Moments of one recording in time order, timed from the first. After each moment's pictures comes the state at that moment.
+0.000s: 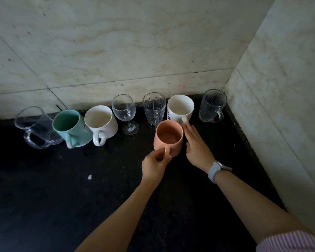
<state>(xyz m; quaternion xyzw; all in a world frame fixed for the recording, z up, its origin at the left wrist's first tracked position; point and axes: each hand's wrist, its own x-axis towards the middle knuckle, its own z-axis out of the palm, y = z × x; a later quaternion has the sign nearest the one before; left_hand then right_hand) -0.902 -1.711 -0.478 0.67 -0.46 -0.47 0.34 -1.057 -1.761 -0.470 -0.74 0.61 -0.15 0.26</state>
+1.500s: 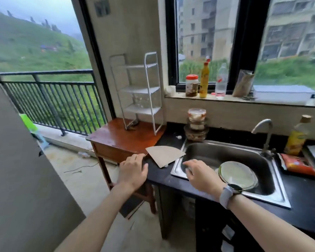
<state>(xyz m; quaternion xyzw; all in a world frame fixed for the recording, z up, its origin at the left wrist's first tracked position) -0.446 -0.532 -0.236 0.95 0.23 0.18 0.10 -0.329 -0.734 -0.243 -0.90 -0.38 0.03 0.22</state>
